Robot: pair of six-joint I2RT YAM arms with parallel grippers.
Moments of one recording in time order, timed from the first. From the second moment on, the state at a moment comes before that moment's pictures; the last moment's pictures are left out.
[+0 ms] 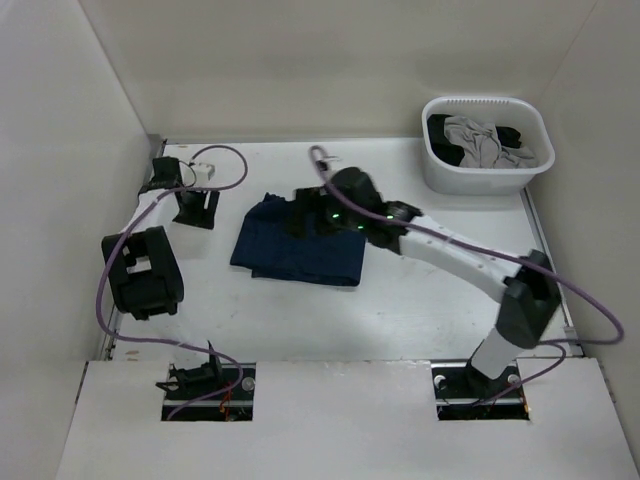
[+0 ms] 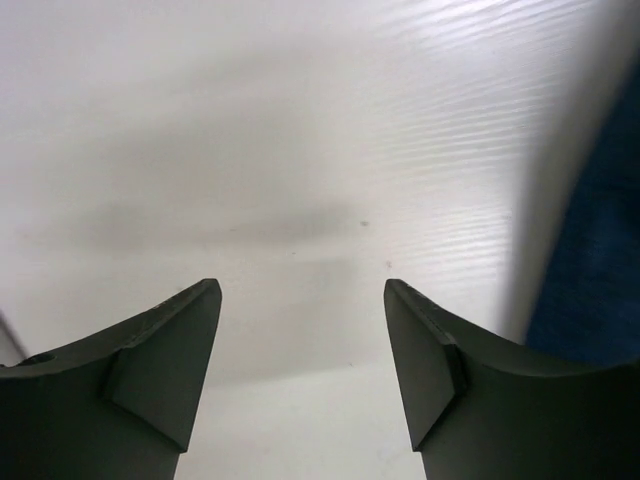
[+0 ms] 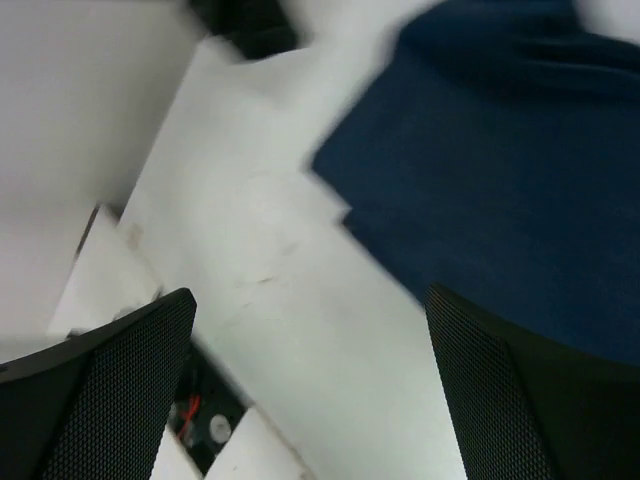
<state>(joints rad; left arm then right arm) 0.21 1.81 1.29 -0.54 0.19 0.39 0.88 1.71 1.48 -0.26 -0.10 0.57</state>
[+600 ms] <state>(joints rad) -0.20 1.94 1.43 -0.38 0.23 0.50 0.63 1.60 0.77 0.04 -0.12 1.02</state>
